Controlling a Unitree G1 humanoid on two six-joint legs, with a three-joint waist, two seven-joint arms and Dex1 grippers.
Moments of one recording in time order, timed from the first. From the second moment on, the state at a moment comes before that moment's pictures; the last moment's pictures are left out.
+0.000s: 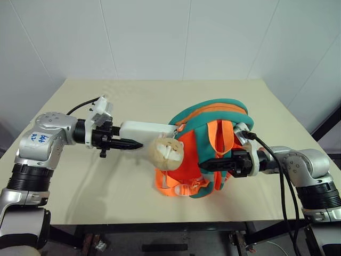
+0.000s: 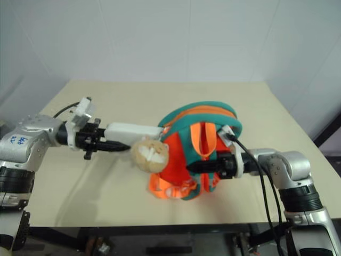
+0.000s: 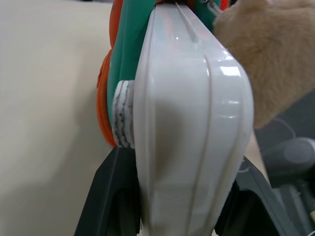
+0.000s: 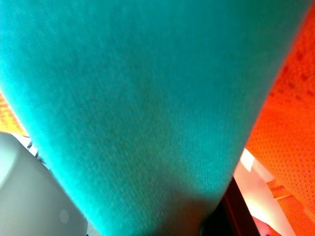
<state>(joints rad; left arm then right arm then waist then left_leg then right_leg) -0.91 0.84 -0.07 0.18 -0.45 0.52 -1.35 -0.74 -0.71 0.03 0.04 0.84 1.11 1.29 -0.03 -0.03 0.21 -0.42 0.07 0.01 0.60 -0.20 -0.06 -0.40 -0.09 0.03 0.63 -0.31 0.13</state>
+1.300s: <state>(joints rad) -0.98 0.53 -0.20 0.11 -0.28 0.62 -1.17 -0.72 -0.64 0.02 0.03 0.84 1.07 1.23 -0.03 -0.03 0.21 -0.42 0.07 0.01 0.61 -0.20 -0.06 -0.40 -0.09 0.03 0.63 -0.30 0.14</state>
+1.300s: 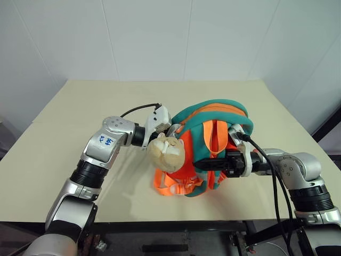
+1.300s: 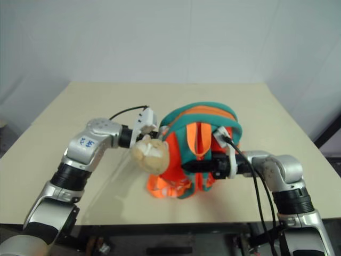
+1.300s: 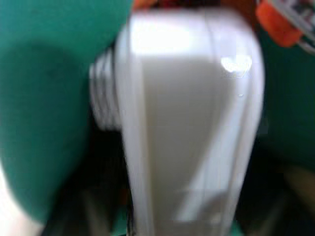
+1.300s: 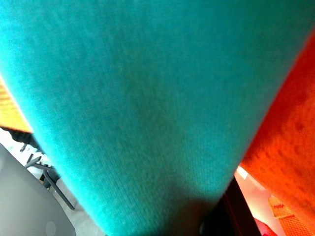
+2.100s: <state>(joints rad) -0.93 0.81 0.03 0.16 -0.45 0.61 -1.38 -0.72 -0.63 0.02 0.03 0.84 1.06 1.22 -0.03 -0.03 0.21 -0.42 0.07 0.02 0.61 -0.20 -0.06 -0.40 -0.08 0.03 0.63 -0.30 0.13</state>
